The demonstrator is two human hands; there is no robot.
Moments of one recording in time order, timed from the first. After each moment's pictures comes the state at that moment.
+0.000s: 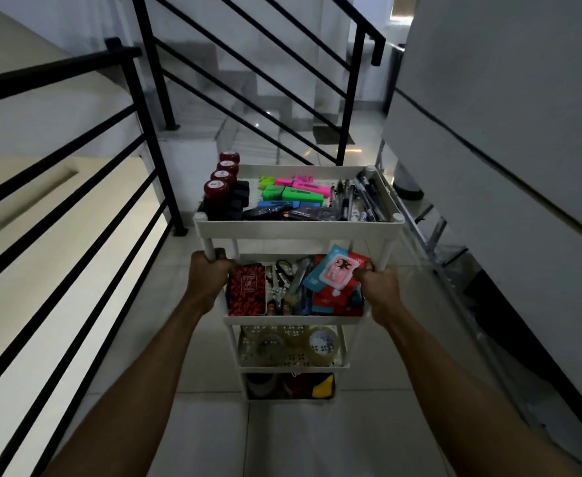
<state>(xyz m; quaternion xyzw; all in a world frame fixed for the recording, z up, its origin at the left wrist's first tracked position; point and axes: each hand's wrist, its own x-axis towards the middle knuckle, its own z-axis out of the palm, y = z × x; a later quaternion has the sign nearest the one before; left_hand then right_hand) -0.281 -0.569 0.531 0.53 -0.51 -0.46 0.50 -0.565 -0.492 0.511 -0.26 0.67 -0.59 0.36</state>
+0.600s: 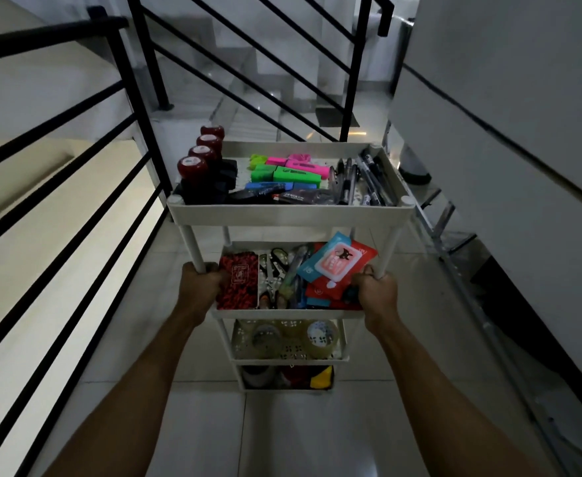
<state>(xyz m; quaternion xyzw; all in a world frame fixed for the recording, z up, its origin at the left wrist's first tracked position) -0.282 -0.569 0.470 0.57 -0.49 -0.46 0.46 -0.566 -0.491 0.458 -0.27 0.64 -0.62 0.37</state>
